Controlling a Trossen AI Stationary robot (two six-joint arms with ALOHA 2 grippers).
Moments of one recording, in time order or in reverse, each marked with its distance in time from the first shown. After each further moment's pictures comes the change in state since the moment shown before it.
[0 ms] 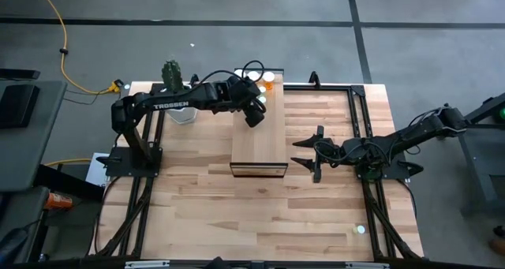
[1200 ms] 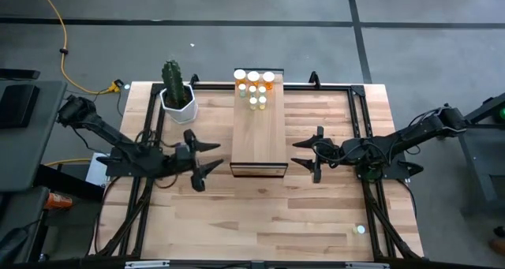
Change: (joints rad) left arm -0.787 -0.717 -1.080 1.352 -0.439 0.177; right arm 0.000 0.000 0.000 -0.025 -0.003 0.026
